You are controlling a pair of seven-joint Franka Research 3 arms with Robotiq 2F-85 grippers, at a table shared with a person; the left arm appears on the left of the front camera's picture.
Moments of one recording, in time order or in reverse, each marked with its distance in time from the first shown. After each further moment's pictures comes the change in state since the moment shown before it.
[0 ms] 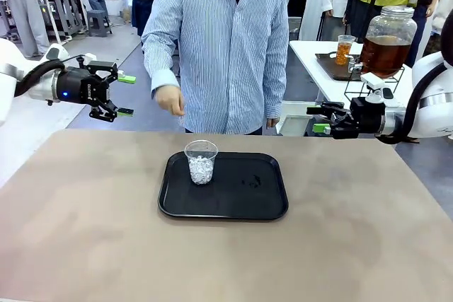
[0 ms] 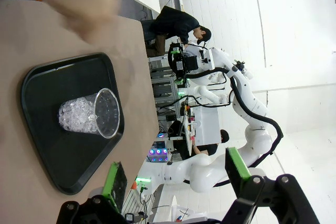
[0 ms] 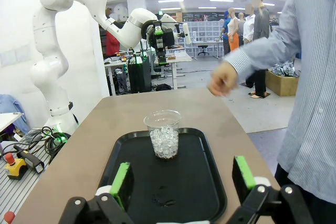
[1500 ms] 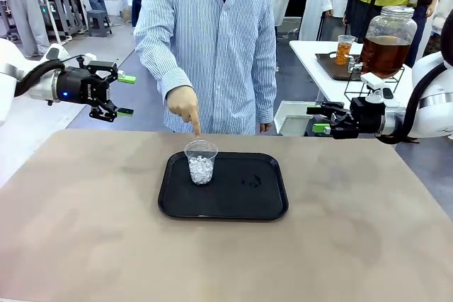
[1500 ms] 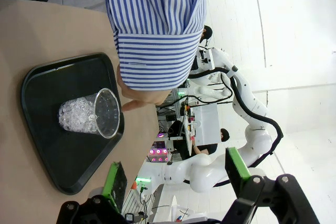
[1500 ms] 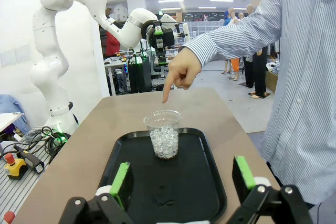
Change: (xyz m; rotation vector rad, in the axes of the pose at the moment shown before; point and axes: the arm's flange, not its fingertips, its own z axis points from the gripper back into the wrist) left arm 0.000 0.000 0.000 0.000 0.000 0.000; right arm 0.000 0.000 0.000 0.000 0.000 0.000
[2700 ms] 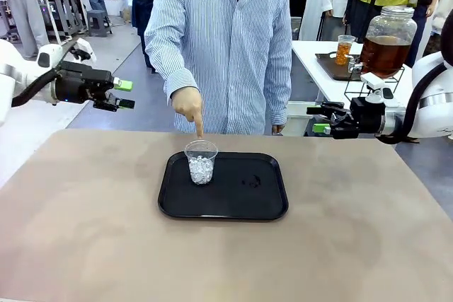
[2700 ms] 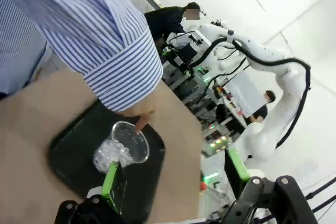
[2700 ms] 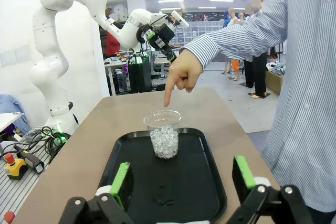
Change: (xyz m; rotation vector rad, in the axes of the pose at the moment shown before) left arm -0.001 0.003 0.002 -0.008 -0.020 -0.614; right arm 0.000 0.000 0.000 0.000 0.000 0.000
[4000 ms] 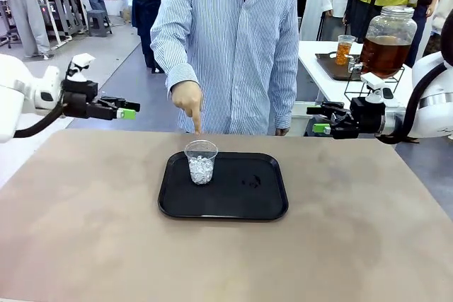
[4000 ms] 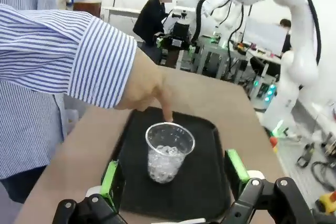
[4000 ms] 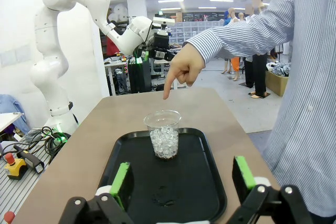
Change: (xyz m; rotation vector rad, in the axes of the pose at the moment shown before) left arm -0.029 0.027 -0.014 0.003 -0.002 -0.641; right arm 0.000 0.000 0.000 0.000 0.000 0.000
